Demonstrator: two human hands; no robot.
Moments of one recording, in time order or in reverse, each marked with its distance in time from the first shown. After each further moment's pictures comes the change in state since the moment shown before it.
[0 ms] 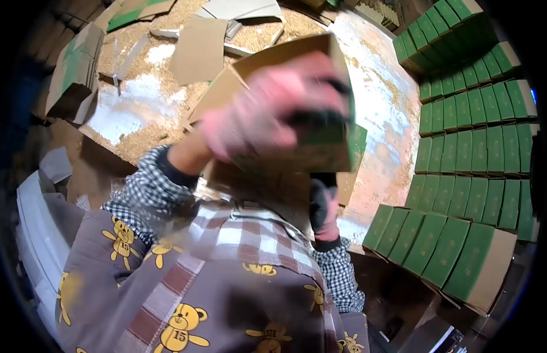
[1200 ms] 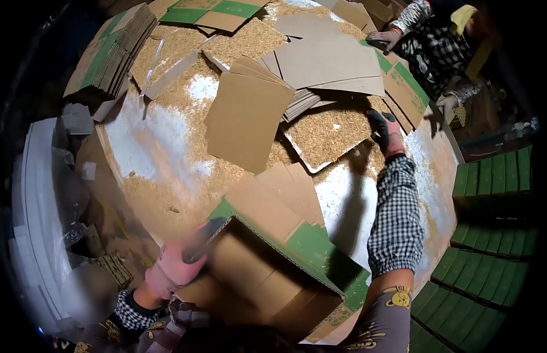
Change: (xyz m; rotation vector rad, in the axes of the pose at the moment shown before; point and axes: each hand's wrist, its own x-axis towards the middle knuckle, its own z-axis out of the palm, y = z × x) left_hand -0.141 -0.074 -0.069 0.096 0.466 -1.360; right_hand 0.587 -0.023 0.208 0.063 -0.445 0.180
